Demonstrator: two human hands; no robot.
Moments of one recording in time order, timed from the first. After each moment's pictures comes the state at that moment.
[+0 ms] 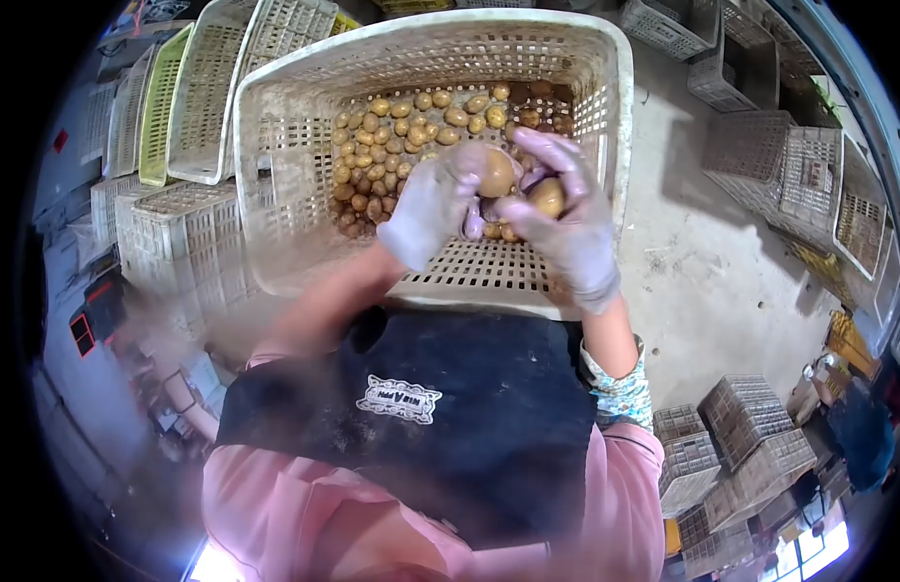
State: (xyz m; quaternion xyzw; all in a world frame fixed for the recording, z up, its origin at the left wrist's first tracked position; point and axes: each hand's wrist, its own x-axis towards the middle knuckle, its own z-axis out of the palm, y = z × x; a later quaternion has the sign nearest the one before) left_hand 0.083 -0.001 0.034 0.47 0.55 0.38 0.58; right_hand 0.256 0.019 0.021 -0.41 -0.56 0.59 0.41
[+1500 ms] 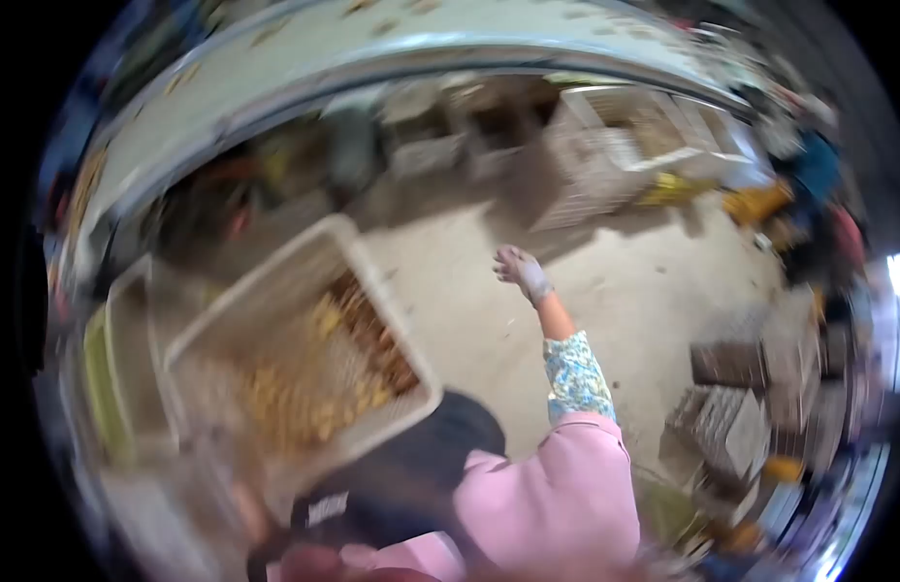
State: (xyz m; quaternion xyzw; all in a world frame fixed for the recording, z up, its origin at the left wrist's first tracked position) left_hand -0.168 -0.103 -0.048 0.53 0.74 -0.36 -0.19; right_hand 0.548 0.058 -0.159 -0.59 -0.28 0.61 0.45
